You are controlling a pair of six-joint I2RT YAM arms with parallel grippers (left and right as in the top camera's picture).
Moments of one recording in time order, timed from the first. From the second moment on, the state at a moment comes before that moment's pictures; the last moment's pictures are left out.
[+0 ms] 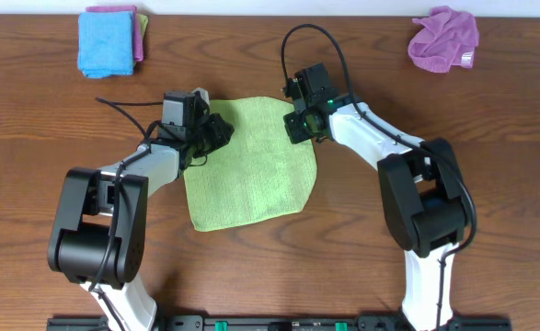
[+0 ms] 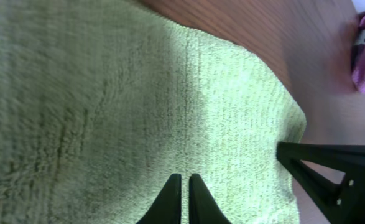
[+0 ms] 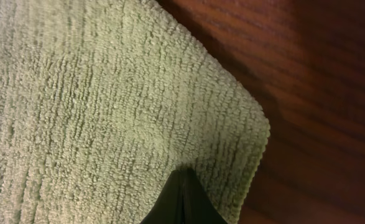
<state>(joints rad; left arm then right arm) -0.17 1.89 0.94 0.11 0.45 -0.65 0.41 2.17 1.48 -0.47 -0.09 0.06</state>
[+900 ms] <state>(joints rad) -0.17 1.90 0.94 0.16 0.14 -0.34 0.40 2.16 1.52 -0.75 -0.19 0.08</state>
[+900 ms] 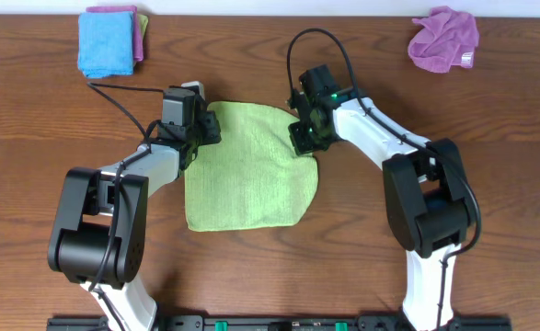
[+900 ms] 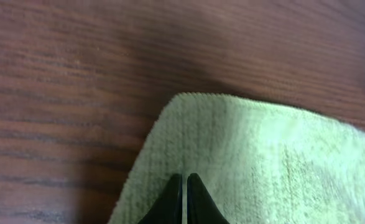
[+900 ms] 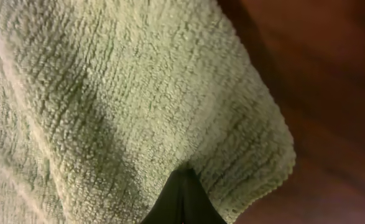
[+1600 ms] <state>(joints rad) -0.21 1.94 0.94 0.16 0.16 -0.33 0.41 2.20 1.64 -0.90 -0.14 0.09</state>
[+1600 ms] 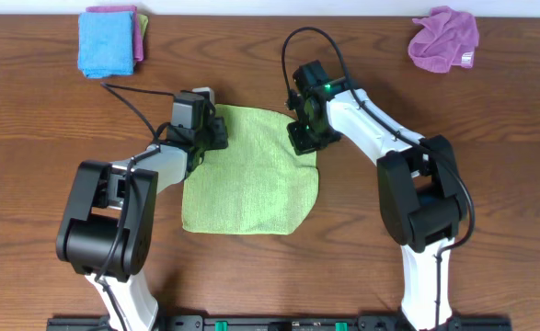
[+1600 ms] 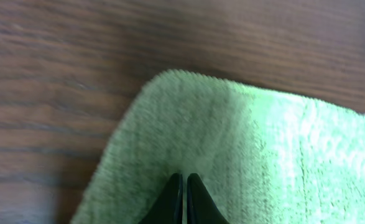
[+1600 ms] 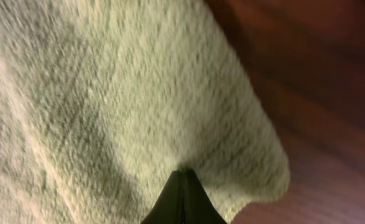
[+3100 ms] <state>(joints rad) -0.42 1.91 0.99 -0.07 0.07 -0.40 0.31 1.96 1.57 -1.07 0.02 0.10</state>
